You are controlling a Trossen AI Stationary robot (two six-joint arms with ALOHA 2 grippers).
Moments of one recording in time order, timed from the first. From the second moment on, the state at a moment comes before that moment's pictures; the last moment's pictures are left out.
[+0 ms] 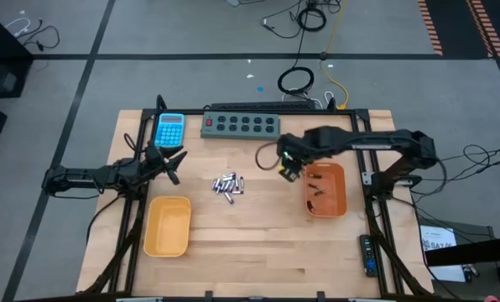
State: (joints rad) left arm -0.02 0.07 0.05 -0.05 -0.63 -0.09; right arm -0.13 1.58 1.36 -1.07 0.22 0.49
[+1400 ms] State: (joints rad) left arm -0.02 0.07 0.05 -0.07 -0.62 -0.12; right arm -0.42 2.13 1.45 -1.22 -0.02 0.17
